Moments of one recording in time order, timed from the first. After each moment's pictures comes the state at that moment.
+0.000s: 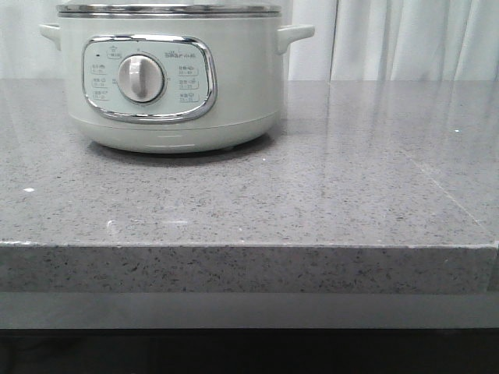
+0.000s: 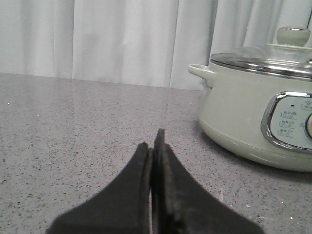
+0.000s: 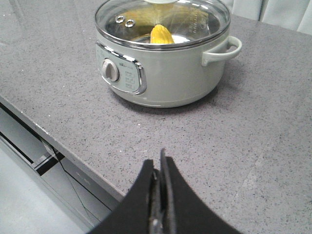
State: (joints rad) left arm -0.06 0.00 0.01 -0.16 0.01 0.09; right arm 0.56 0.57 -0.77 0.12 0.60 -0.06
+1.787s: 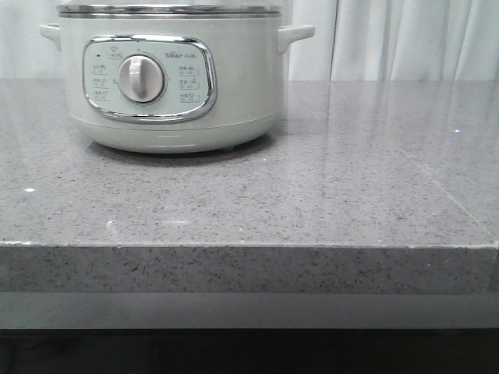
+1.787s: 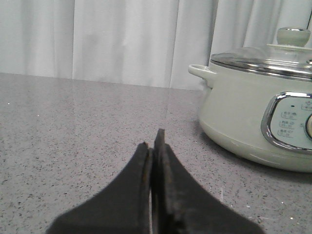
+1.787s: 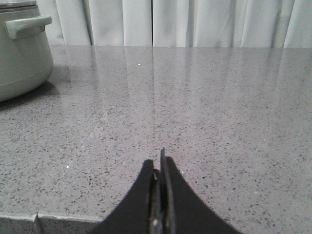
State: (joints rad) left arm -0.06 0.00 0.01 -0.16 0.01 0.09; right arm 0.05 -0.01 0.03 0.12 0.10 -0.06
